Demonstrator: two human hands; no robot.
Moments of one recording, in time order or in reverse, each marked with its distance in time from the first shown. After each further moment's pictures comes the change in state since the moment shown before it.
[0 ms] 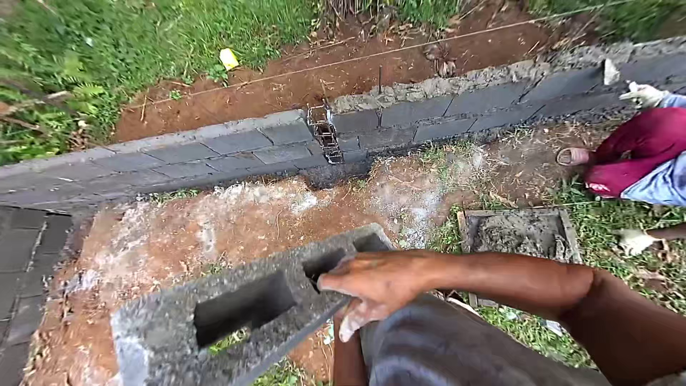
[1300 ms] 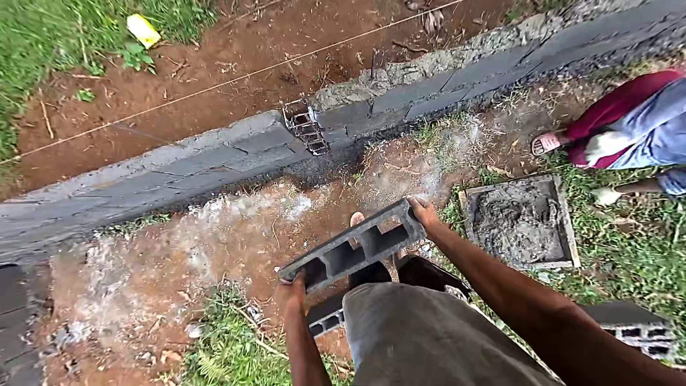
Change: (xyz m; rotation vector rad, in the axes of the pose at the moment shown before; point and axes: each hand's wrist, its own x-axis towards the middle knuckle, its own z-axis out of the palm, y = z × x) left_hand 0.302 0.158 -0.052 1.538 0.626 -0.542; right_hand 0.010 0.338 0.007 0.957 1.237 1.332
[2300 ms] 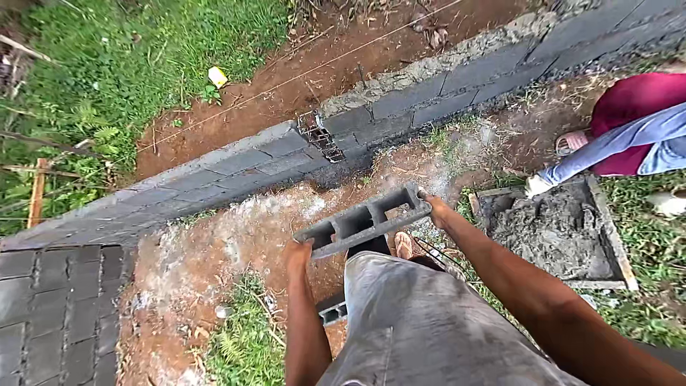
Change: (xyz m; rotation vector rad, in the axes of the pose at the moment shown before) left_hand -0.123 0.043 0.042 0.262 -0.031 0.125; right_hand -0.029 0.069 -0.130 0.223 -0.216 0.008
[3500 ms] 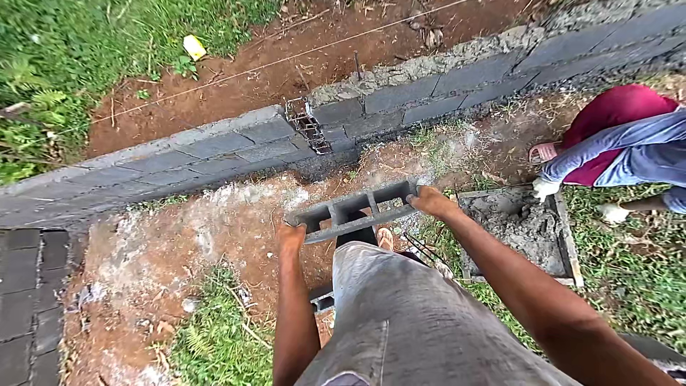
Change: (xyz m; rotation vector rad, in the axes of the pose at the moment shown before) left_hand 0.014 0.024 0.014 -0.018 -0.040 0.002; right_hand -0.059 -0.079 0.005 -1.076 -0.047 -0.072
